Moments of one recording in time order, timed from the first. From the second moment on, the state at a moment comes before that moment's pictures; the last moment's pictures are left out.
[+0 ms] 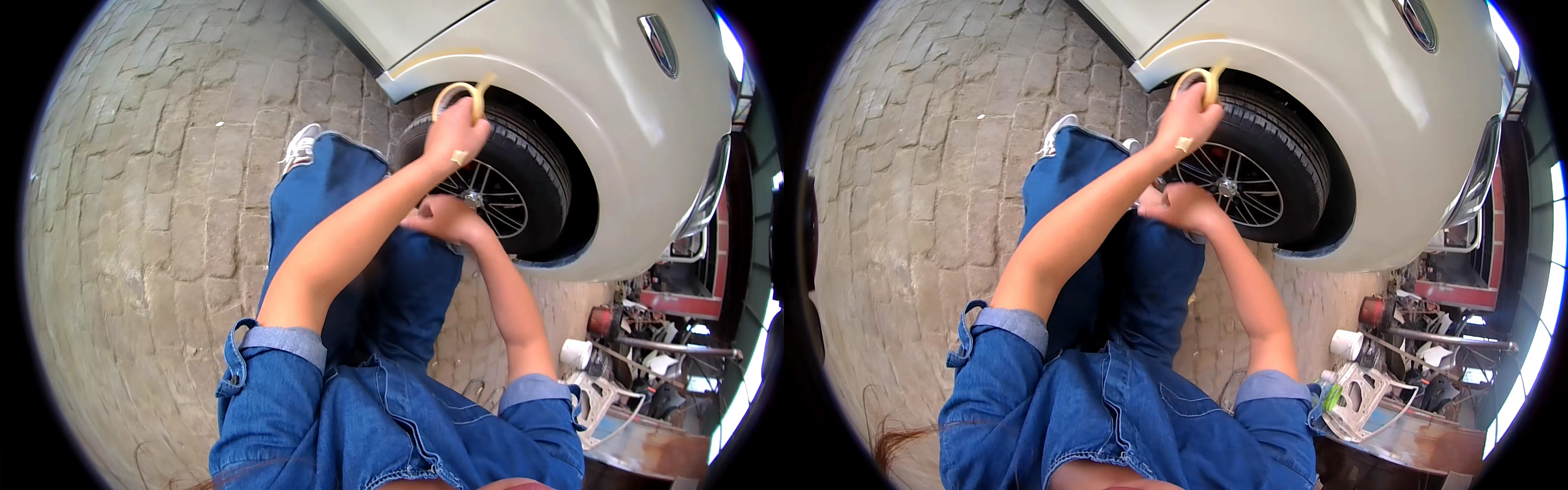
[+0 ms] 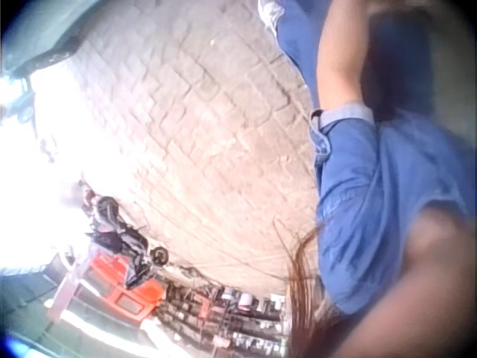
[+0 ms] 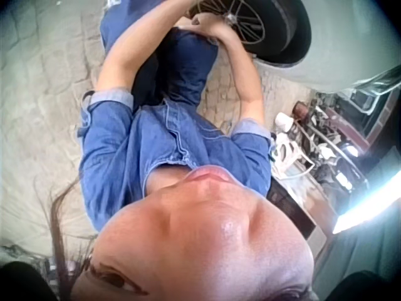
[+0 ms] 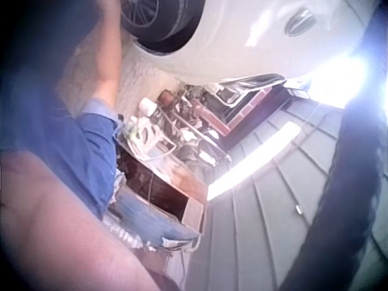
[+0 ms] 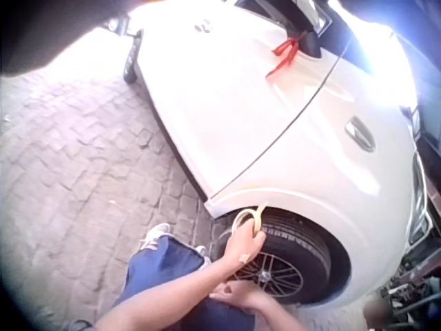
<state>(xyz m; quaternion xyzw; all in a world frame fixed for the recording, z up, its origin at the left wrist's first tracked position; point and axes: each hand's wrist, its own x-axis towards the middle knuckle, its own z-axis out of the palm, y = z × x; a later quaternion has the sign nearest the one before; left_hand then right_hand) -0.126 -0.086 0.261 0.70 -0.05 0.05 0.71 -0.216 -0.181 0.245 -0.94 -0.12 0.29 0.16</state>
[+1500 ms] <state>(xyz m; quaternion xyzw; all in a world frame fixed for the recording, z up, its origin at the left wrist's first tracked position) -0.128 -0.097 0.290 0.61 -0.06 0.28 0.74 -0.141 -0.095 0.170 -0.73 -0.24 0.49 0.40</state>
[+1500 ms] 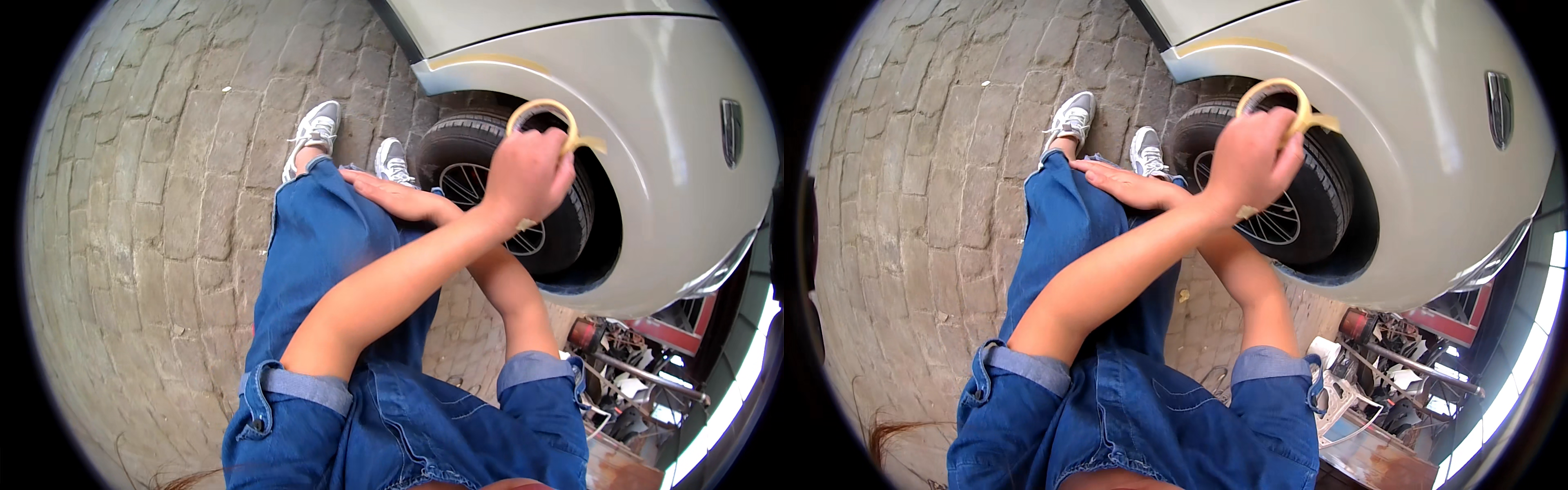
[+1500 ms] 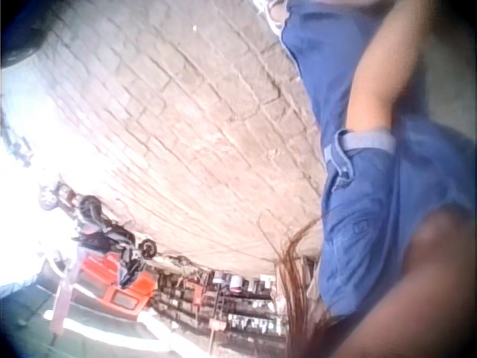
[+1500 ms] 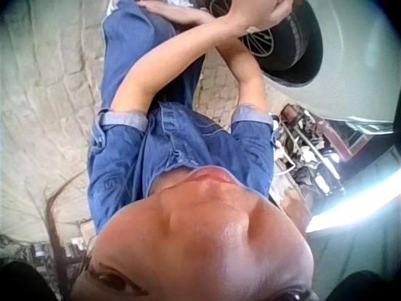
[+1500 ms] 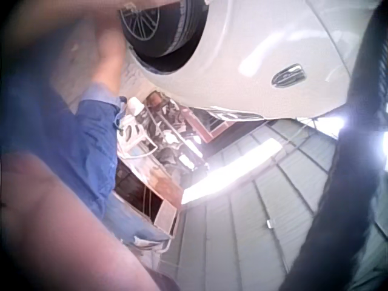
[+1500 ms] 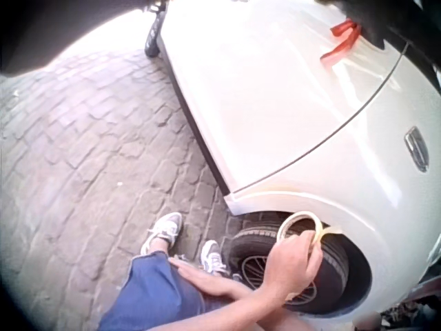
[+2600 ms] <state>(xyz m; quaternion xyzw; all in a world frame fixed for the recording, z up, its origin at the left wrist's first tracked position) -0.133 -0.080 0.293 0.61 -0.03 0.18 0.77 0.067 -0.130 0.053 -0.82 -0.33 -0.07 -0.46</state>
